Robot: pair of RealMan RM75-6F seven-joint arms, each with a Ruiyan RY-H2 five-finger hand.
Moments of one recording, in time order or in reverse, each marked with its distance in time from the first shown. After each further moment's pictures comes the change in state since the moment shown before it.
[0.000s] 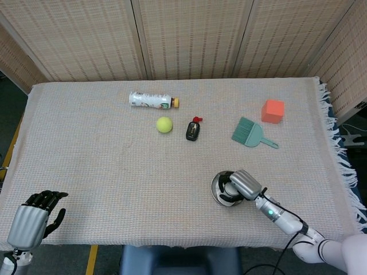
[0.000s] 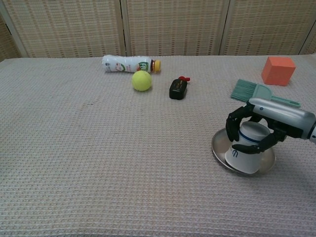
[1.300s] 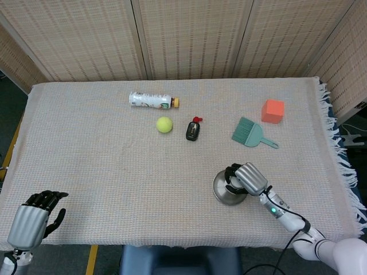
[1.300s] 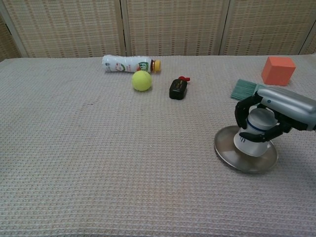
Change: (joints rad) left arm -0.001 0.001 0.000 -0.001 -0.004 -0.004 -0.001; right arm -0.034 -0.083 0.029 0.190 -0.001 0.124 -0.112
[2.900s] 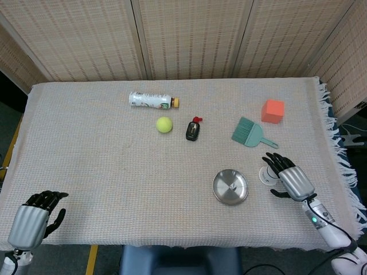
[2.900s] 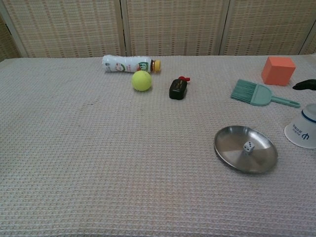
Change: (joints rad) left arm 0.001 -0.001 0.001 -0.001 -0.003 -0.005 0.011; right arm -0.179 0.315 -0.013 -0.290 0.127 -0.038 -0.302
